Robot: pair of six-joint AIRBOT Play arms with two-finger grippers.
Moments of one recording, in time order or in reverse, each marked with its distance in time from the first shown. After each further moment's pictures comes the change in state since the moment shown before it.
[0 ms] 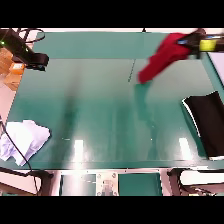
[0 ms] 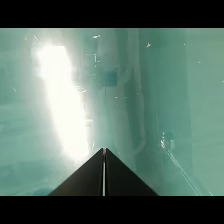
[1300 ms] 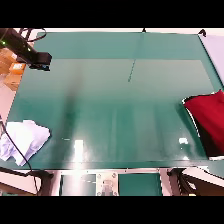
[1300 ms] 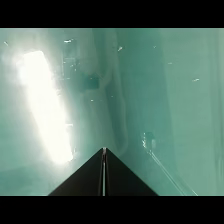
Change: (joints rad) left arm 0.000 0.000 0.000 -0.088 -0.003 0.004; right arm -0.740 0.270 -0.475 -0.990 0.394 0.227
